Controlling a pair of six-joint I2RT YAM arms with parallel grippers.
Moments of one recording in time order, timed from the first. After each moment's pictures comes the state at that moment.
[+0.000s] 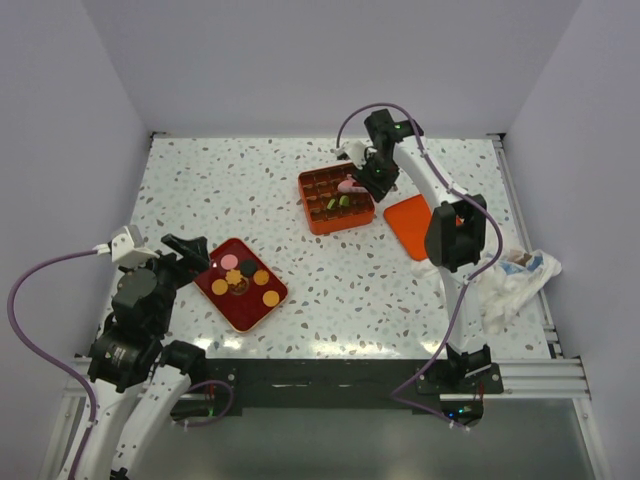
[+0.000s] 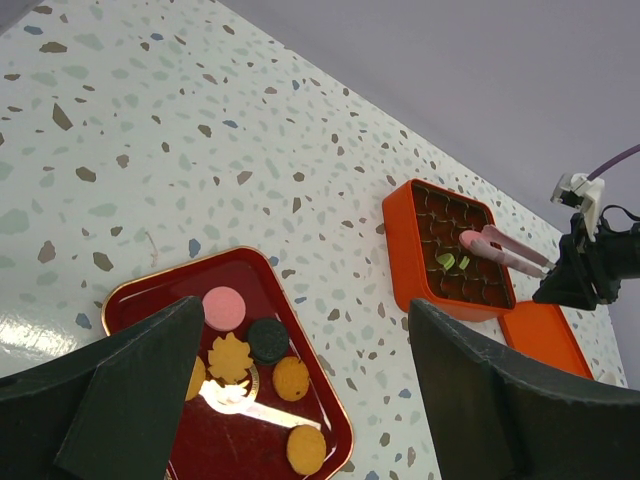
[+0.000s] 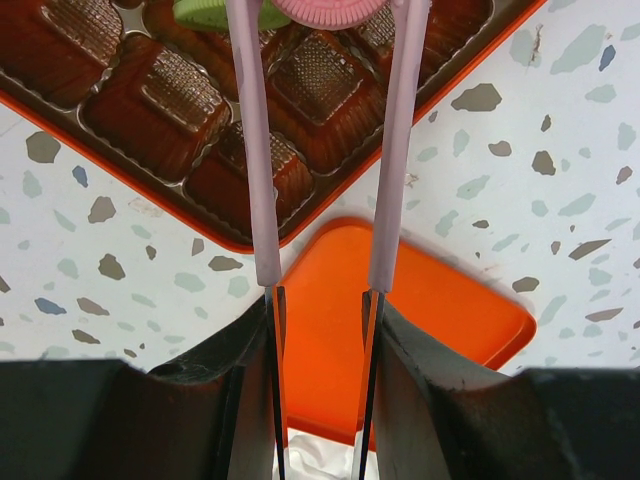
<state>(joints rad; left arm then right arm) -0.31 0.31 0.71 -0.61 -0.40 -0.64 0.35 2.31 2.26 -1.23 -0.07 -0.66</state>
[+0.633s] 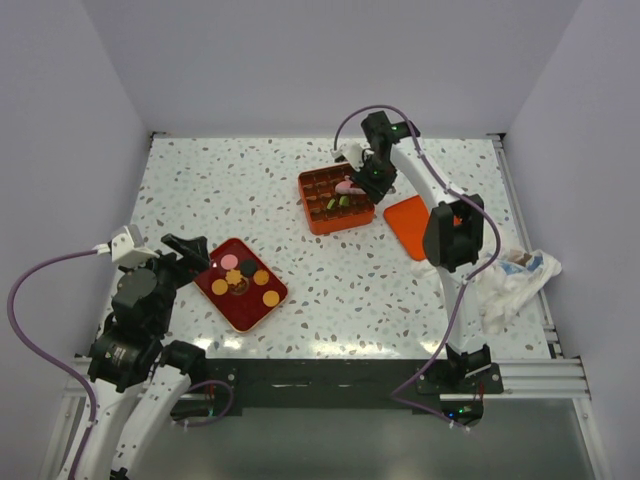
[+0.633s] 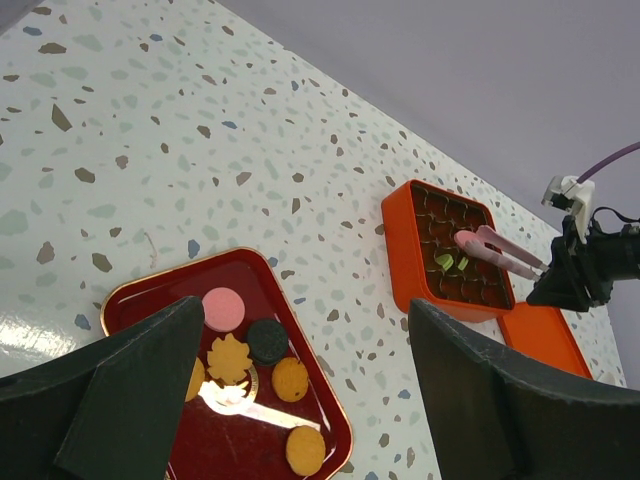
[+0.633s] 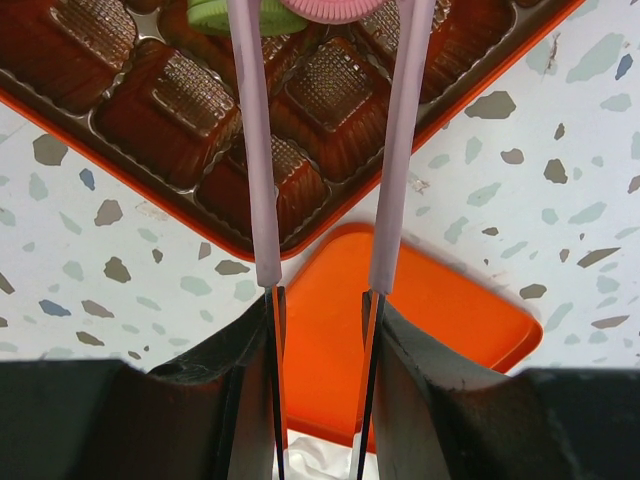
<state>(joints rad) -0.31 0.31 0.71 -0.61 -0.40 -0.64 0.36 2.31 2.26 -1.24 -0.07 -0.66</state>
